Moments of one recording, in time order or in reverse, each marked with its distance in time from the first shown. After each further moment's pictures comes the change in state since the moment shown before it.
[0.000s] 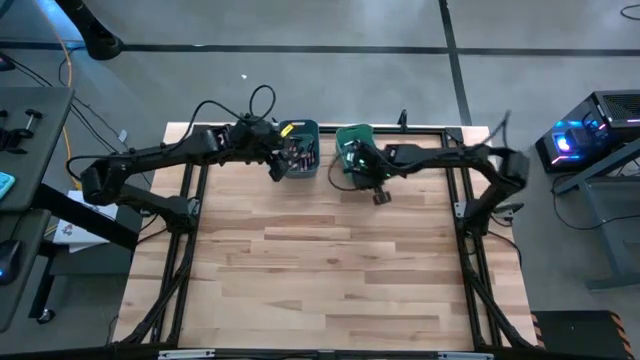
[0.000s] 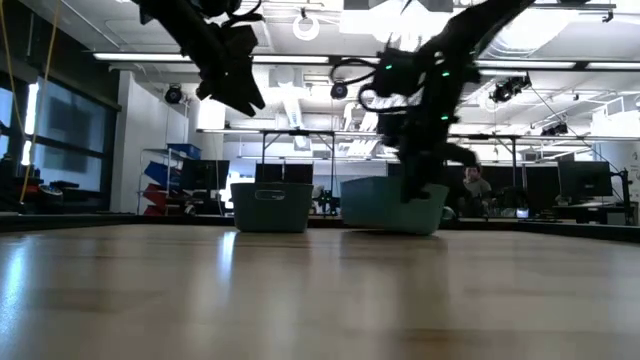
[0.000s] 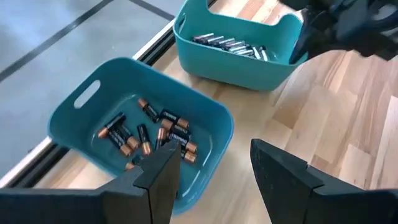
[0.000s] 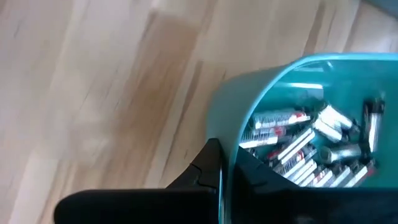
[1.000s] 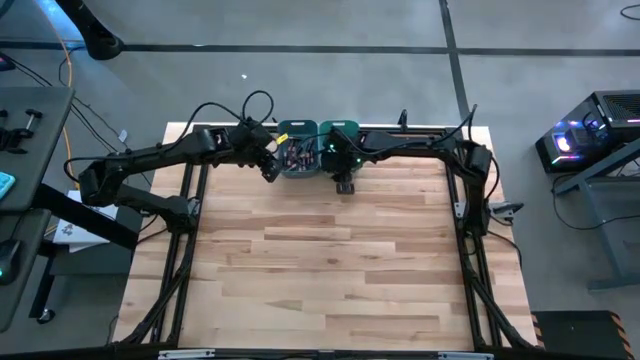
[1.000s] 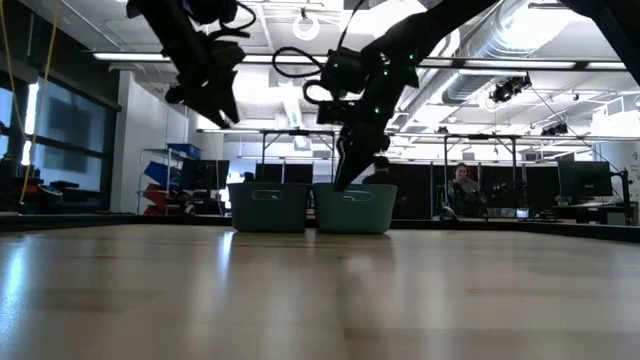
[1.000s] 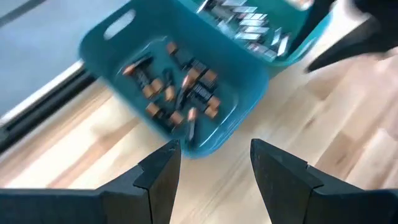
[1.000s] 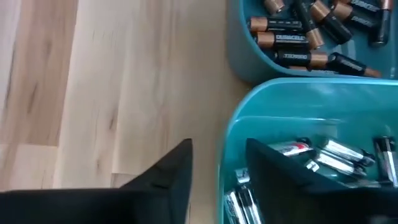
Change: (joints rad) left arm 0.008 -0.027 0.000 -0.197 -0.068 -0.164; right arm -0.016 0.316 0.437 -0.040 -0.163 0.270
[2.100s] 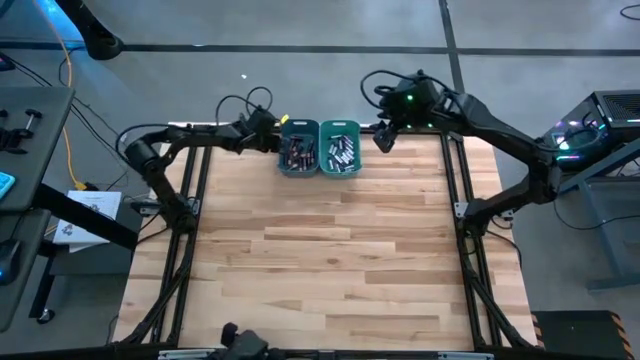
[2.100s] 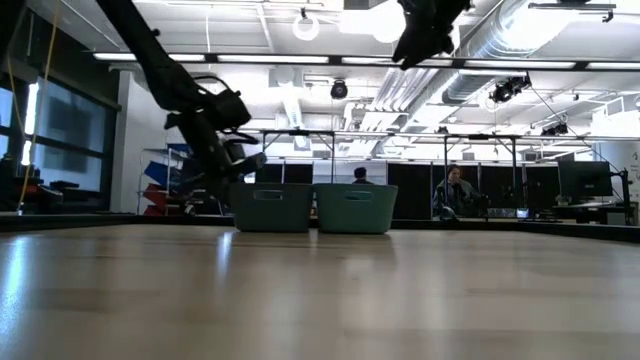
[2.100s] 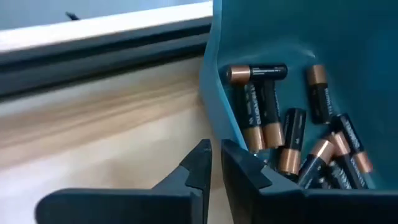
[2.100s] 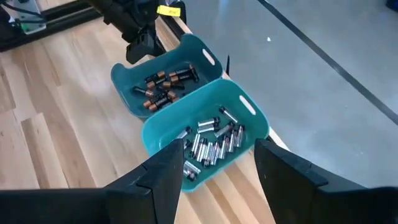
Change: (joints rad) left arm 0.355 0.453 -0.160 0.588 0.133 -0.188; right arm -0.137 -0.549 0.100 -0.288 0.142 0.476
